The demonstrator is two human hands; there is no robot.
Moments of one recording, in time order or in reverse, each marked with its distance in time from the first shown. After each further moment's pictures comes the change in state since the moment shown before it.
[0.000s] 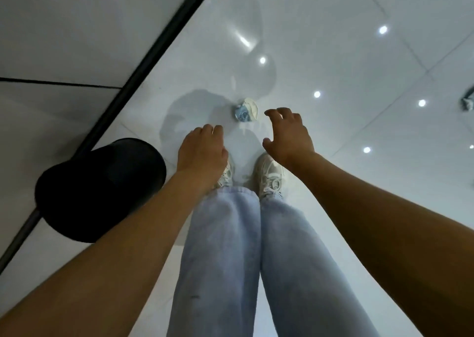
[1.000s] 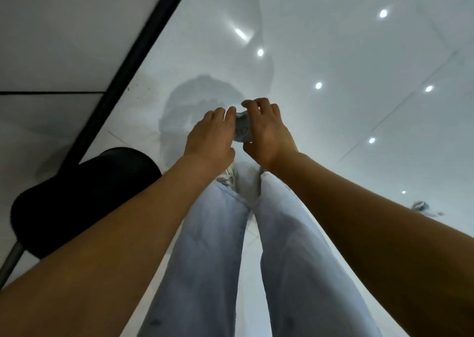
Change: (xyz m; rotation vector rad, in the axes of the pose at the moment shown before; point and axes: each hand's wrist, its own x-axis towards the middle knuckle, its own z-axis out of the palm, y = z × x) left_hand 0.066 -0.004 0.025 0.043 -0.038 0.121; right_hand 0.043 -0.025 0.046 0.137 0.123 -0.193
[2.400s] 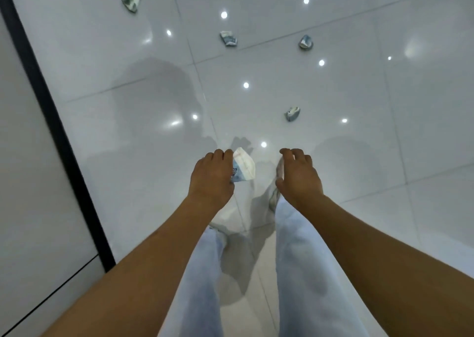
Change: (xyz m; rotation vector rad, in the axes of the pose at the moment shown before) left_hand -0.189 0.408 -0.033 0.659 -0.095 0.739; right_hand -0.458 0.166 -0.123 0.523 0.343 0.982
